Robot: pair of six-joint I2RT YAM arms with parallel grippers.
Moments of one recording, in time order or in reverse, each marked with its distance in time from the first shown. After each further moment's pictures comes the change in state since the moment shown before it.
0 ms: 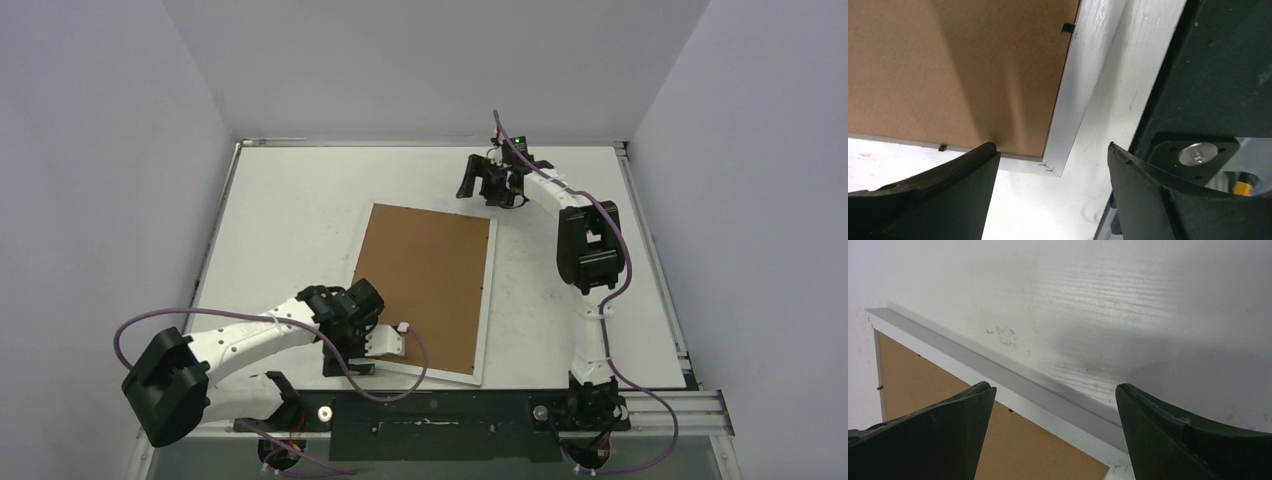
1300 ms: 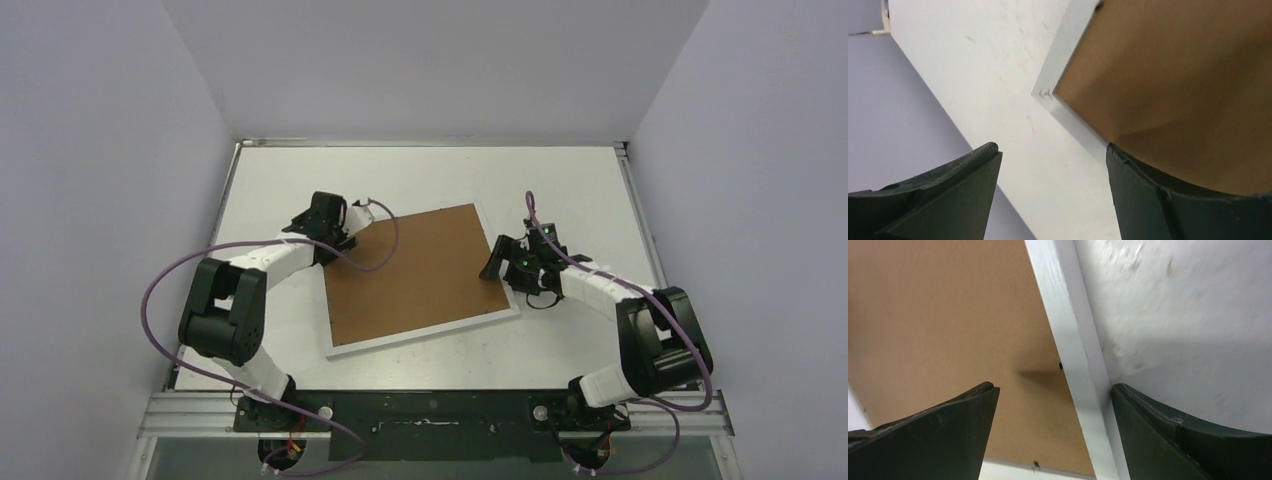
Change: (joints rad) left arm 0.528 0.420 0.215 0.776 -0.439 0.129; right arm 0.044 -0.751 -1.057 0.252 0.112 0.191
